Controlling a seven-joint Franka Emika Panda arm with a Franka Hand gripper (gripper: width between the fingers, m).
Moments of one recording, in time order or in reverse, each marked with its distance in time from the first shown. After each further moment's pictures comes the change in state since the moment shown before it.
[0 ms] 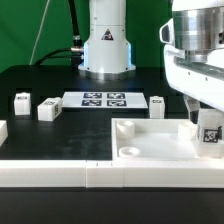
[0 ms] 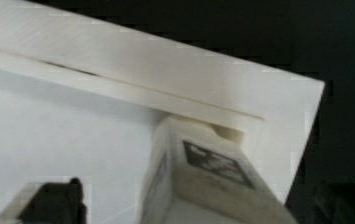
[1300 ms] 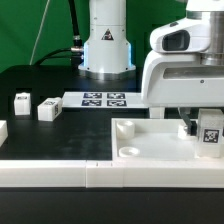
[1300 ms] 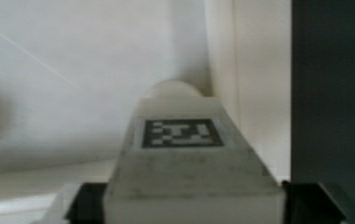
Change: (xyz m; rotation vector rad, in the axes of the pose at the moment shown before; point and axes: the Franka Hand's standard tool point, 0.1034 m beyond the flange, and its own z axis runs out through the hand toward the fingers) arm 0.006 -0.009 0.003 -0.081 0.016 -1.079
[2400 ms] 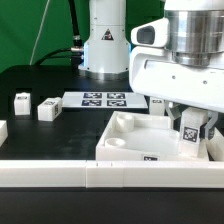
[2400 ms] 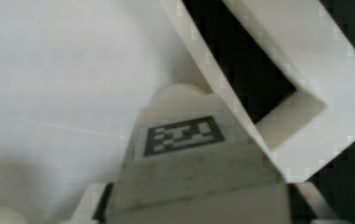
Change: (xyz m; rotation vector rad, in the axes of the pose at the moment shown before) arm -0.002 0.030 -0.001 -0.019 0.018 0.695
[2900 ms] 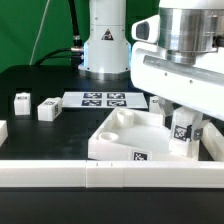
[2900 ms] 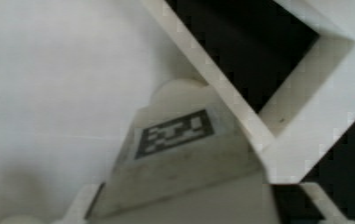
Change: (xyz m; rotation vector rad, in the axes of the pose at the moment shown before) arm 0.007 0.009 0.000 -0.029 0.031 0.166
